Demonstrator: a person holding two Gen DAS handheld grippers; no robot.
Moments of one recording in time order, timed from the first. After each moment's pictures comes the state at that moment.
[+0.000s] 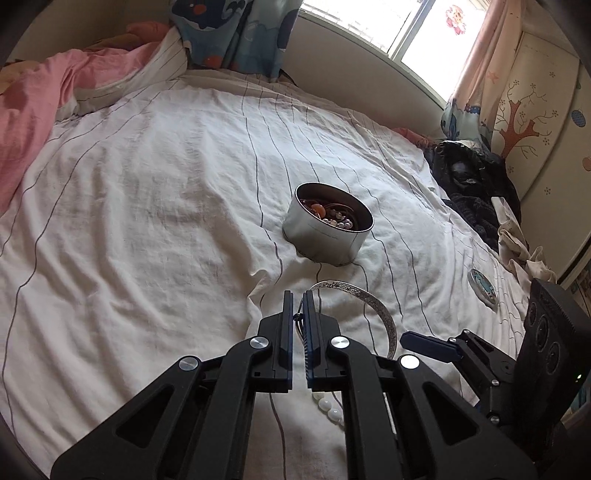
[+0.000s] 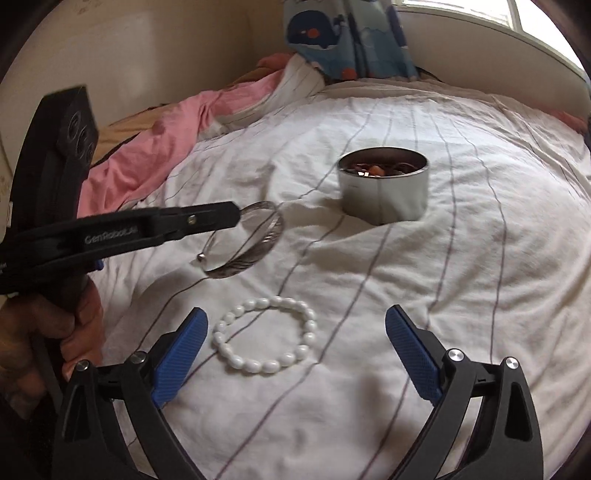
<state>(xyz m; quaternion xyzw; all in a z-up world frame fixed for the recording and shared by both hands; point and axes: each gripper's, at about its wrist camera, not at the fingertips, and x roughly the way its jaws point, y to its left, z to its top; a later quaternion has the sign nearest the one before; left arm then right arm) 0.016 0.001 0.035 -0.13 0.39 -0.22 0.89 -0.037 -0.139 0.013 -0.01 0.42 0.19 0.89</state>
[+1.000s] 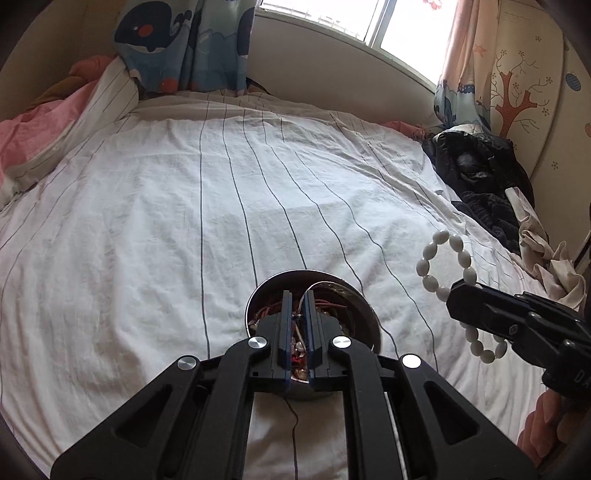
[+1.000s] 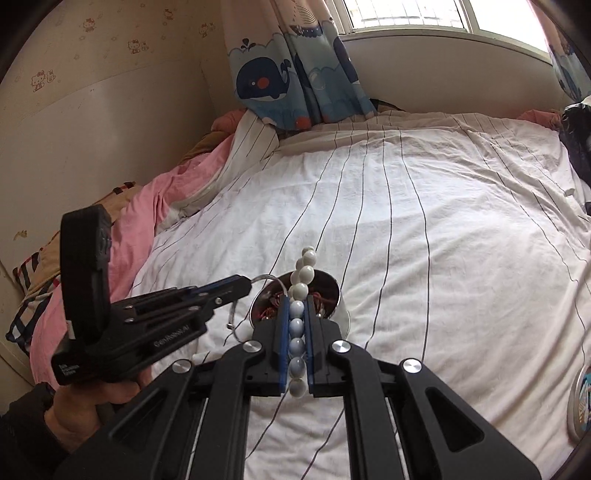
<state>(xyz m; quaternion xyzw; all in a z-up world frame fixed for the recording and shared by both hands) 0.142 -0.090 0.051 -0.05 0.37 -0.23 0.90 0.065 -0.233 0.088 0.09 0.36 0.15 0.92</state>
